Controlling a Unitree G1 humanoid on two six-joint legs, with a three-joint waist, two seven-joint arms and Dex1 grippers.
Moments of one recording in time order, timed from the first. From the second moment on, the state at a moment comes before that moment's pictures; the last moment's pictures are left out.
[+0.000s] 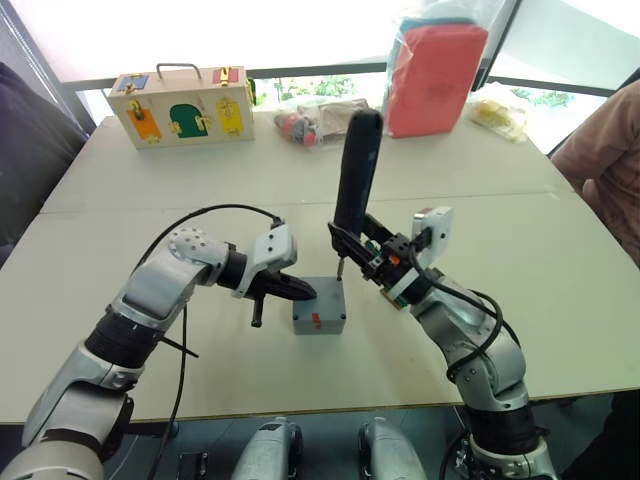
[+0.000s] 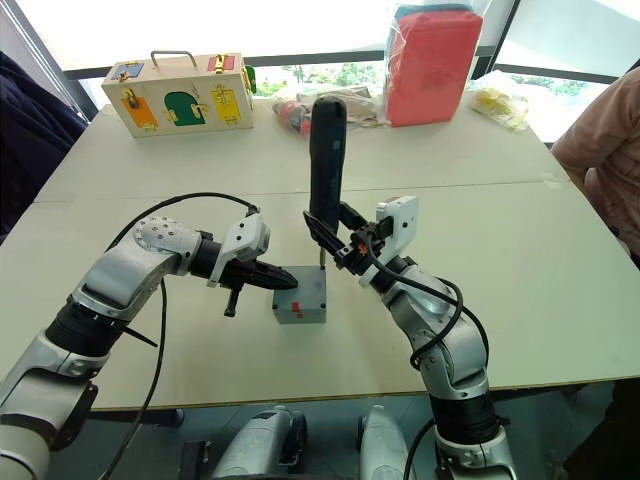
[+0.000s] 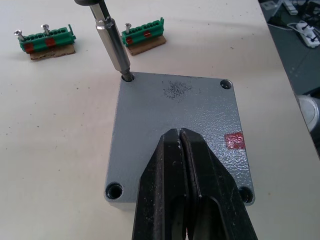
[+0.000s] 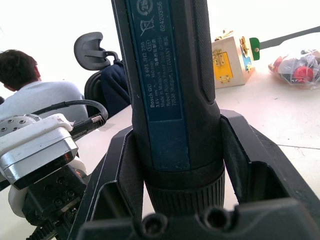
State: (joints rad) left arm -0.66 0.67 -0.33 -0.09 -0.29 0.59 -1.26; right arm -0.28 -0.20 0.07 -0.42 0.47 0.43 0.42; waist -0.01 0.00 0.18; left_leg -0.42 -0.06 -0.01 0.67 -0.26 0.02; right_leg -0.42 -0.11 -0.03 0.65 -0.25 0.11
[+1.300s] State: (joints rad) left arm -0.65 0.67 -0.34 -0.10 -0.27 0.61 -1.26; right arm -0.20 -0.20 0.11 -0.42 0.41 0.36 0.42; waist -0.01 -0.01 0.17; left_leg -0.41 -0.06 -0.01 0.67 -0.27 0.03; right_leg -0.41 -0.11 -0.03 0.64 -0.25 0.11
